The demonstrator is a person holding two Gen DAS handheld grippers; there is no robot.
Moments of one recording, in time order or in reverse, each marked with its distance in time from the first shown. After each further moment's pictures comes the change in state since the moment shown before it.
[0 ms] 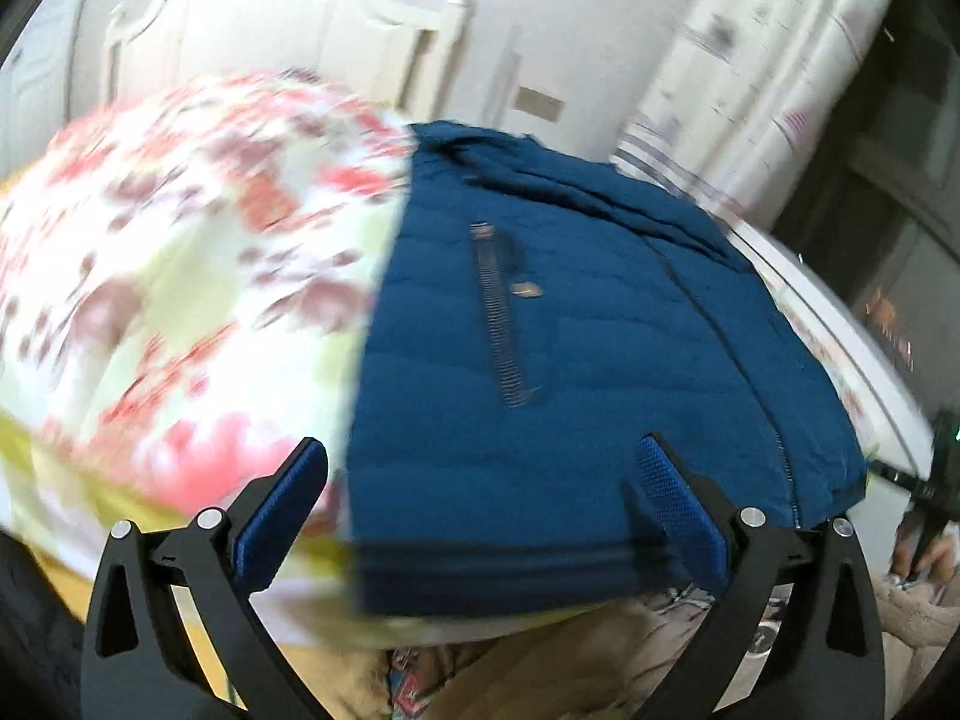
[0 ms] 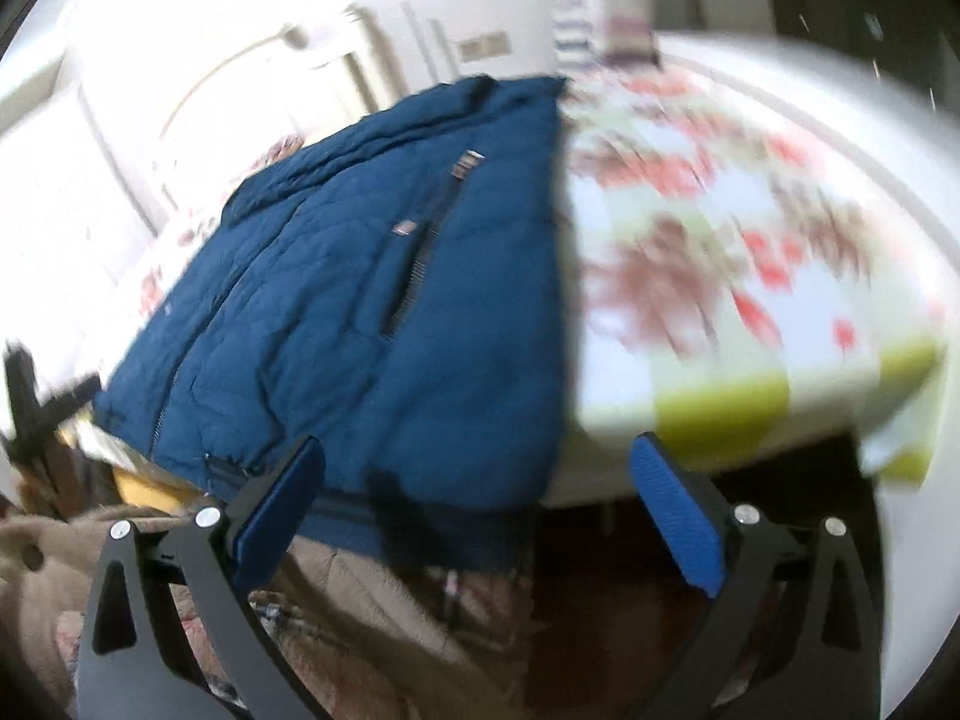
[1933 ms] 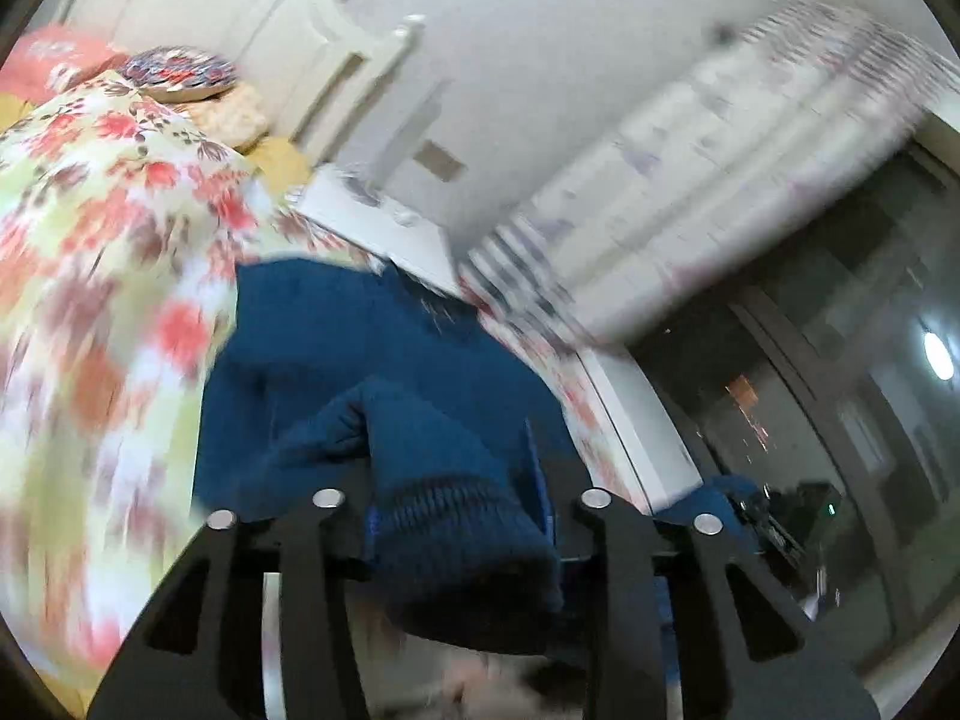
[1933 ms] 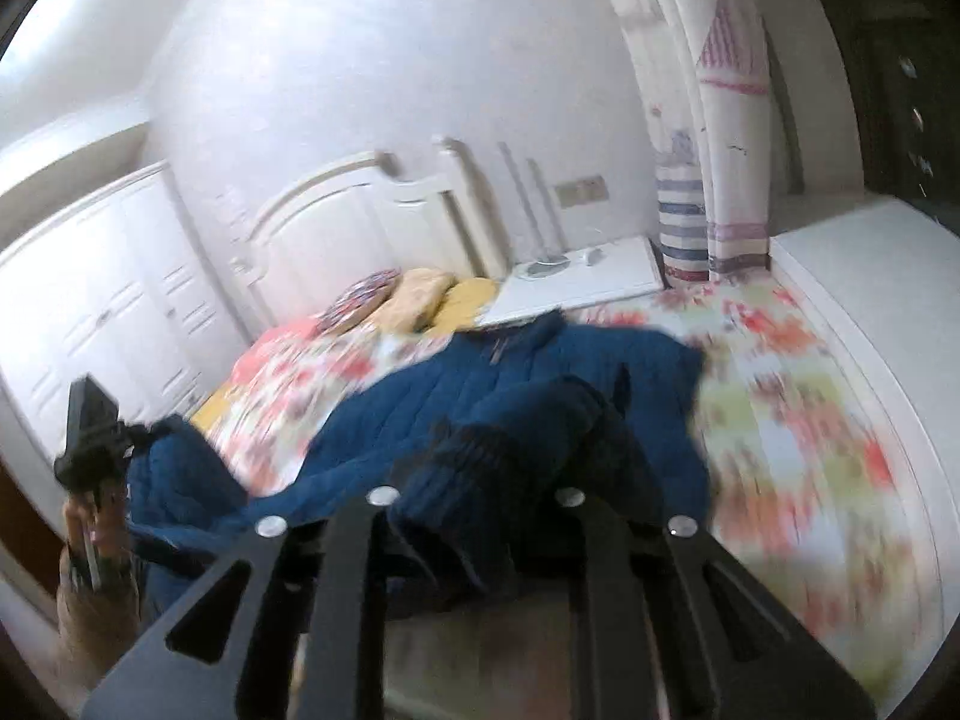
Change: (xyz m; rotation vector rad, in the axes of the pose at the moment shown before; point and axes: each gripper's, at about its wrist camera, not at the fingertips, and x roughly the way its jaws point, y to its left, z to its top) left arm 0.003 -0.069 0.210 -0.244 -0.020 -0.342; right arm -0.038 0.107 0.238 -0.077 -0.227 0.174
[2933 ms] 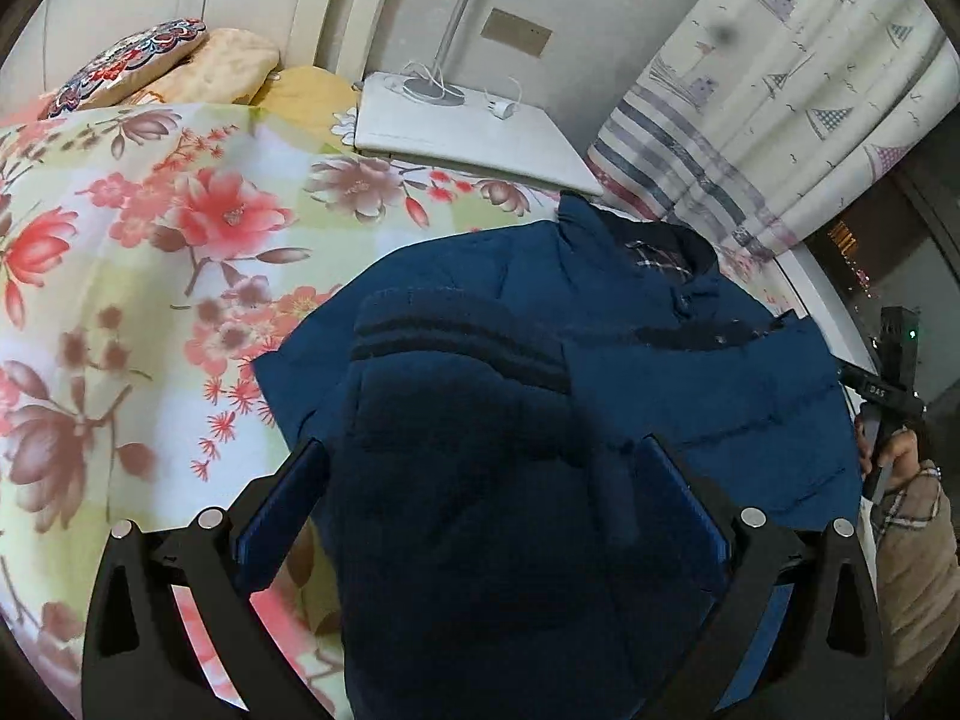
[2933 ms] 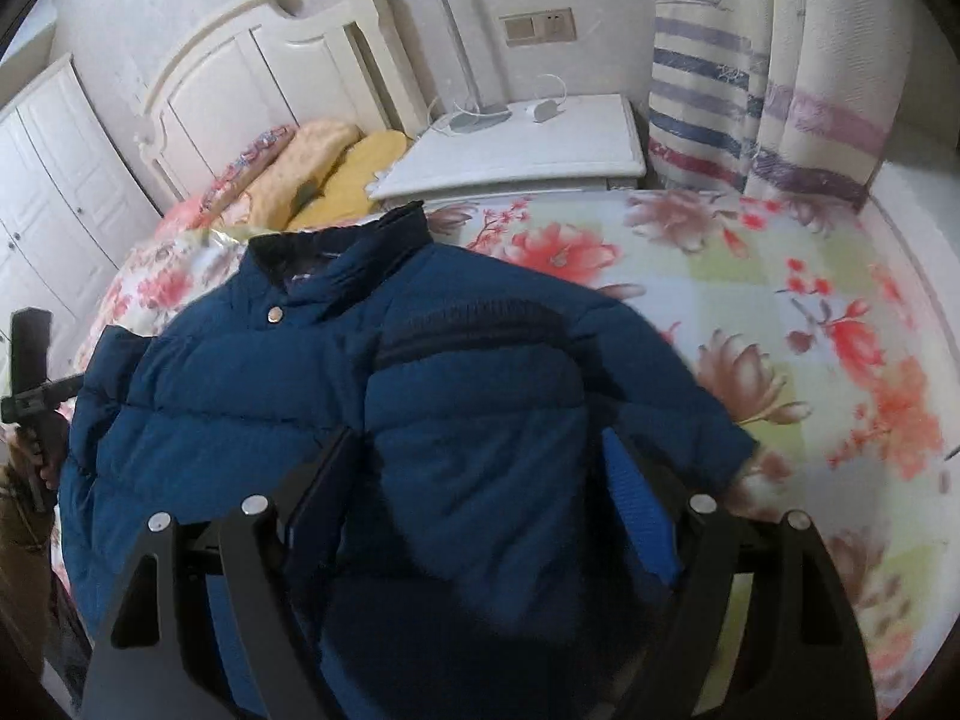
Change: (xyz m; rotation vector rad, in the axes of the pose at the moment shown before) left arm 0.221 0.134 0.092 0.267 0.301 0.266; right arm 0.279 -0.126 0.034 -0.072 0.359 -0.105
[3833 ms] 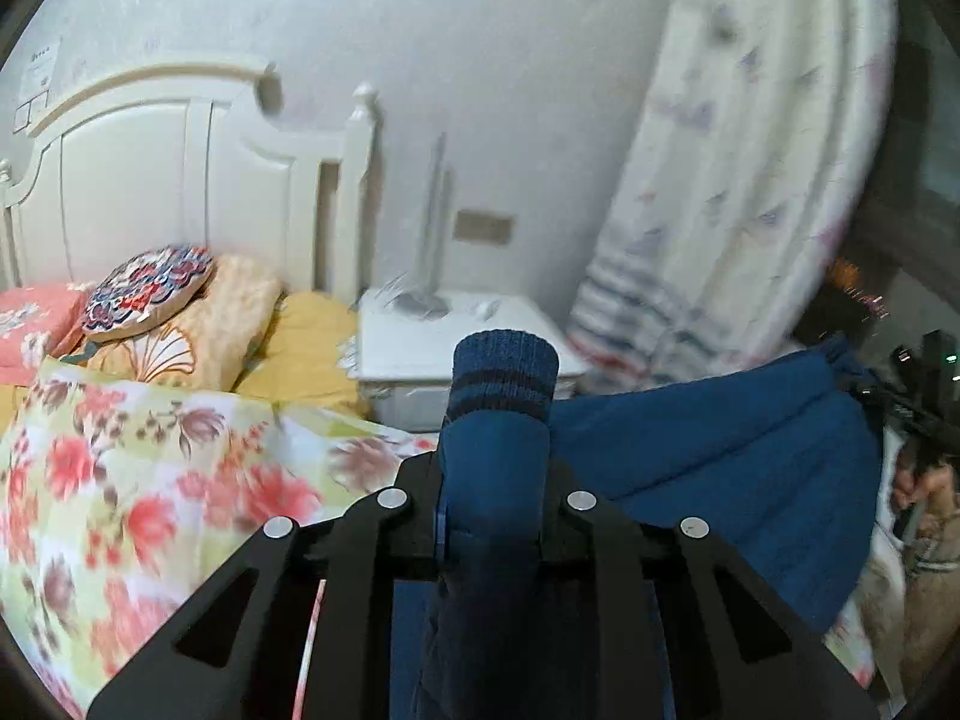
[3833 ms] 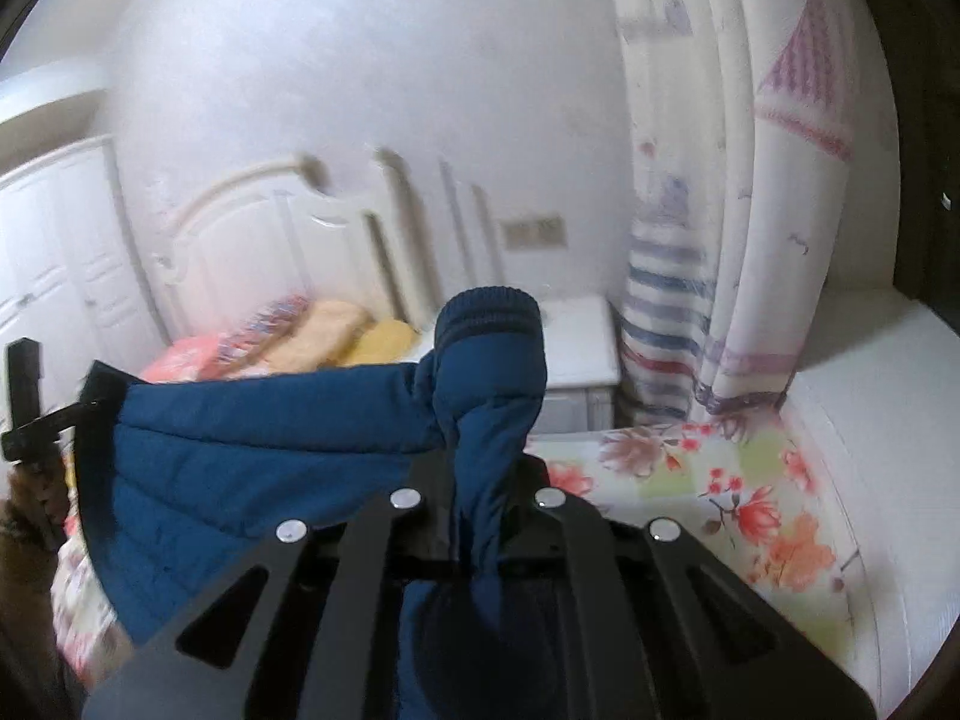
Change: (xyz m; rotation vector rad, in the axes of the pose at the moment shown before) left arm -0.099 -0.045 0.094 0.165 -0.375 0.096; right arm -0.112 0.044 0.061 0.006 -0.365 -0.089
